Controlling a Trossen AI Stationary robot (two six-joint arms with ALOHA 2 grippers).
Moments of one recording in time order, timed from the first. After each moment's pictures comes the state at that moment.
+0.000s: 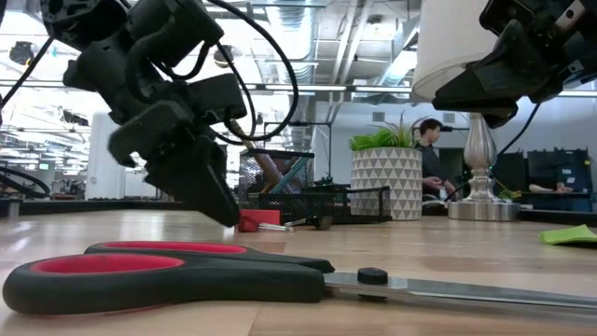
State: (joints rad) left arm -0.27 1.72 0.71 0.18 -0.21 -0.30; right arm 0.59 1.28 0.37 0.47 0.63 0.39
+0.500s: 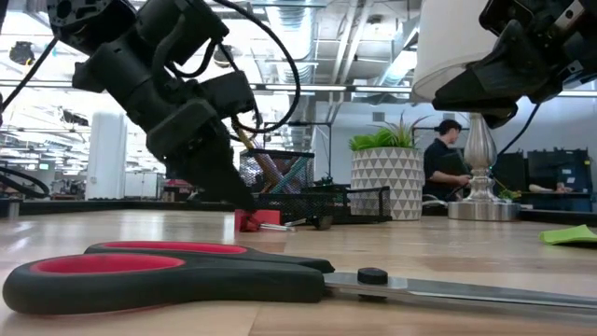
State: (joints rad) left arm -0.24 1.72 0.71 0.24 -0.29 -0.32; right arm 0.59 1.28 0.37 0.47 0.63 0.39
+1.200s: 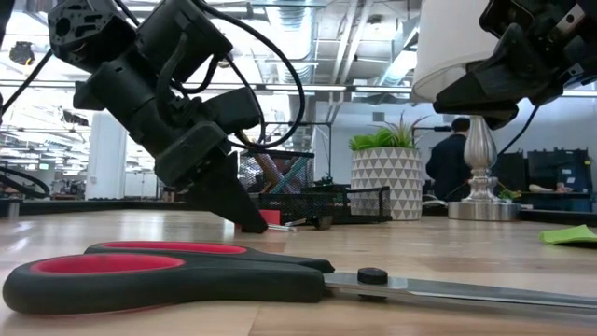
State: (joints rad) left arm -0.27 1.83 0.71 0.31 -0.30 -0.37; right arm 0.59 1.28 0.37 0.46 0.63 0.39
